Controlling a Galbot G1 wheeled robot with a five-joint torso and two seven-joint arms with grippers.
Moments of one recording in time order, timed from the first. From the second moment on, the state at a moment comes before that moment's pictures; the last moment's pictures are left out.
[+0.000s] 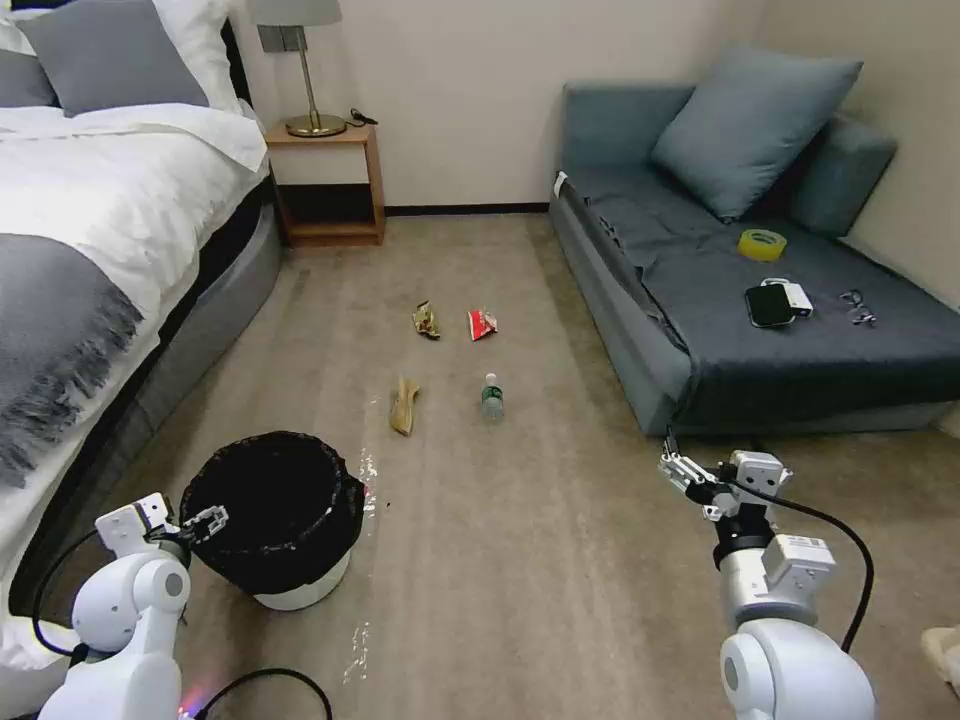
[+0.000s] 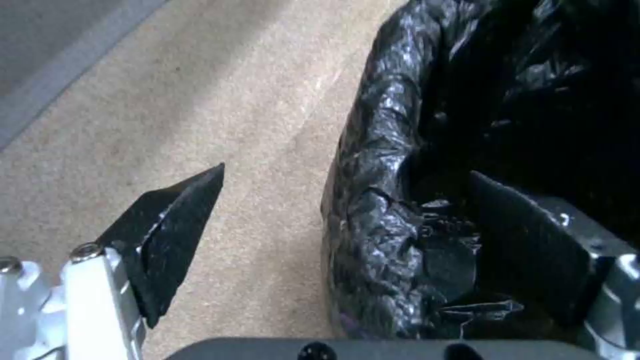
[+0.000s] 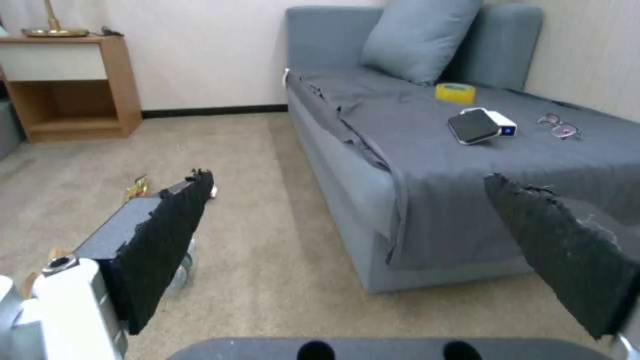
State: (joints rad) left arm 1.24 -1.28 -0.85 -1.75 -0.66 0.74 -0.43; right arm -1.54 1.59 0.65 2.26 0.03 -0.25 0.03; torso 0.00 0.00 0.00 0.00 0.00
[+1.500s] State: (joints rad) left arm 1.32 -1.34 -0.89 -2.00 -0.74 0.74 -0.45; right arm -1.52 1.56 0.66 2.22 0.18 -0.04 -0.02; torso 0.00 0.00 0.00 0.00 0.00
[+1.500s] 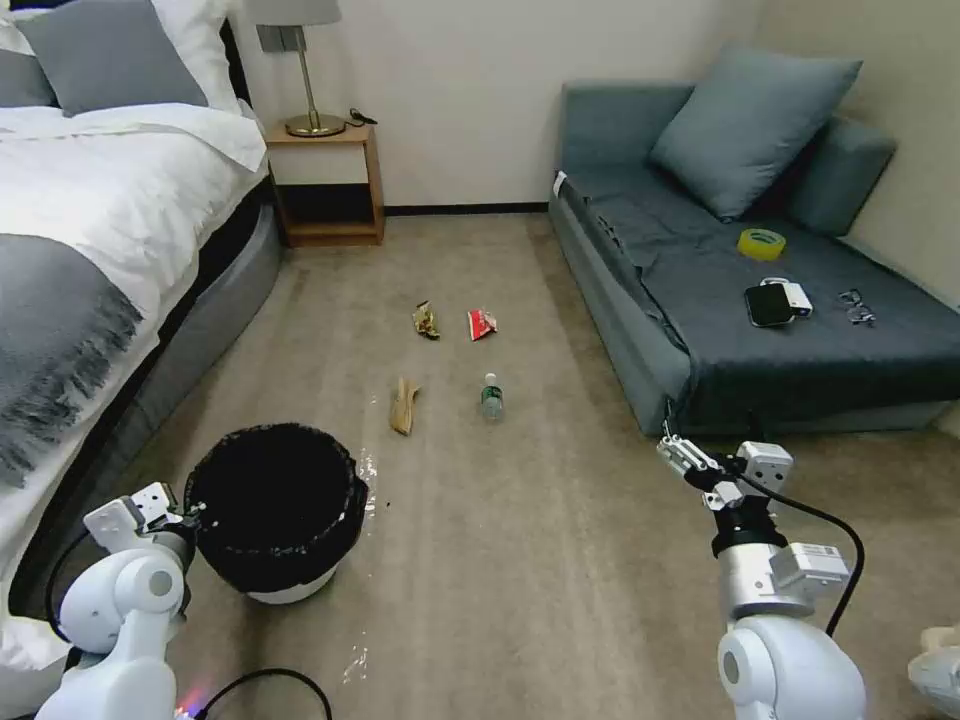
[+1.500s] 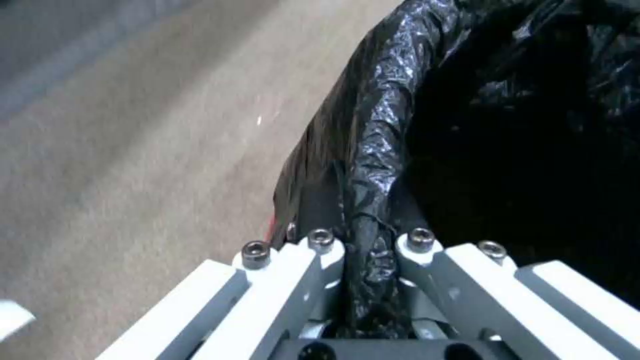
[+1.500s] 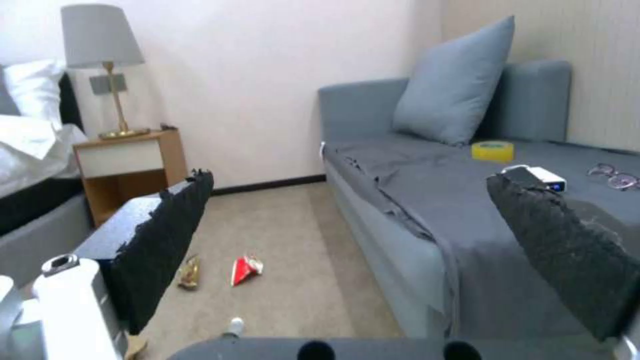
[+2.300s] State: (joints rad) left arm 1.40 -1.42 -0.91 -2.11 -0.47 0.74 -0.33; right arm -1.52 1.55 0.66 2.21 0.23 0.01 -0.08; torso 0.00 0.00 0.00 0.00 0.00
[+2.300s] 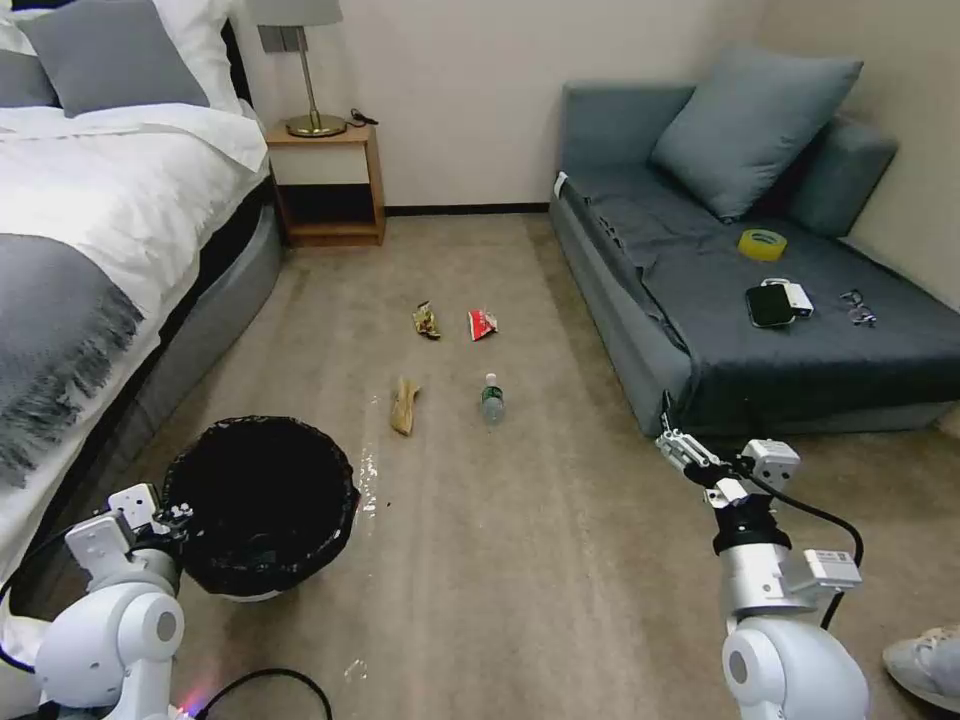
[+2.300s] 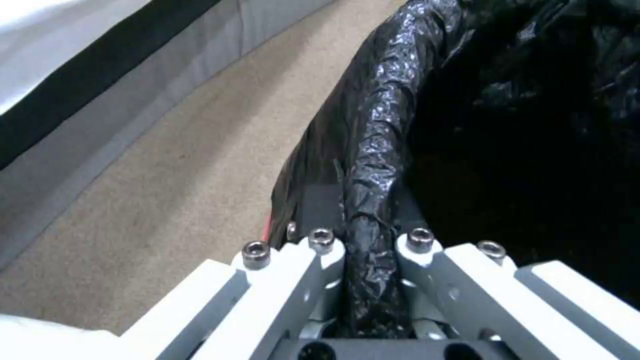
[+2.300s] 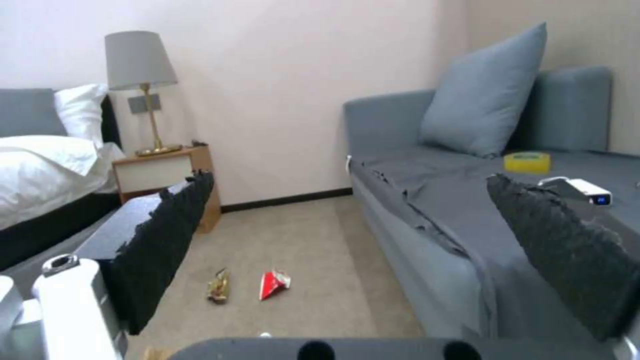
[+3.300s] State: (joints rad) left arm 1.39 -1.43 -0.93 -2.10 -0.47 0.72 -0.33; right arm -1.53 1.55 0.66 2.21 0.21 0.02 -0.10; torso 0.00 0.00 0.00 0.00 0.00
